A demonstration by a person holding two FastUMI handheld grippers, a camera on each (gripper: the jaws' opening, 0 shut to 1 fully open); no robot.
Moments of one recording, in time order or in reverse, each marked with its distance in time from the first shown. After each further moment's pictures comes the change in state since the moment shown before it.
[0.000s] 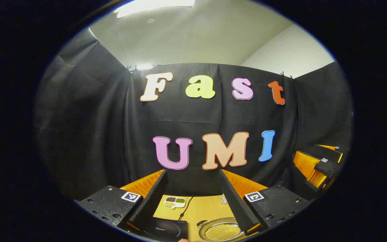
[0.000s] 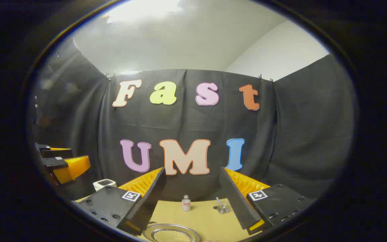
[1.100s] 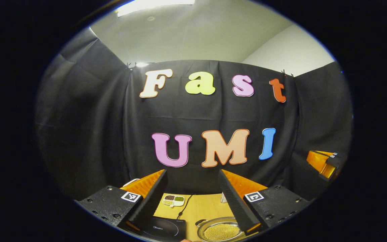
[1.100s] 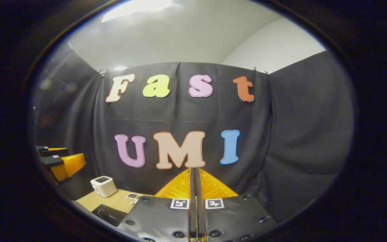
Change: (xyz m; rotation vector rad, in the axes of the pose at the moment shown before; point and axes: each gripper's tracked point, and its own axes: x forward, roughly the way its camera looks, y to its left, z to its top) left arm 0.009 -0.004 -0.015 0.007 0.022 0.008; right arm 0.005 -0.020 -0.025 0.030 0.065 -0.037
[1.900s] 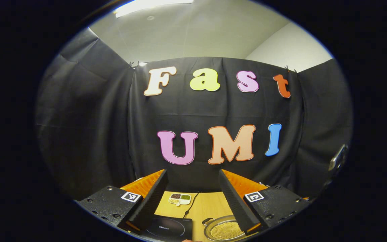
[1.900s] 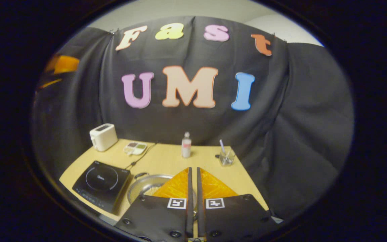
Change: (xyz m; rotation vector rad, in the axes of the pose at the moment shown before) left arm 0.004 0.019 -0.015 0.014 0.025 0.041; right arm -0.033 0.000 -0.267 -0.162 0.518 0.080
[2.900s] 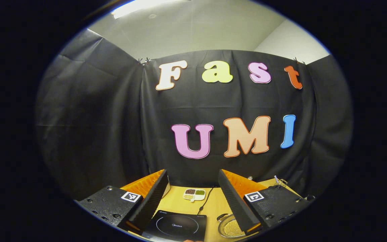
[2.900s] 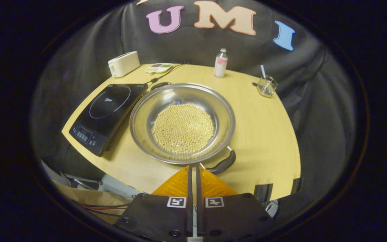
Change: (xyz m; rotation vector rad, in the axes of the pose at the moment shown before) left arm 0.001 0.045 -0.023 0.036 0.054 0.113; right arm 0.021 0.057 -0.234 -0.144 0.549 0.237
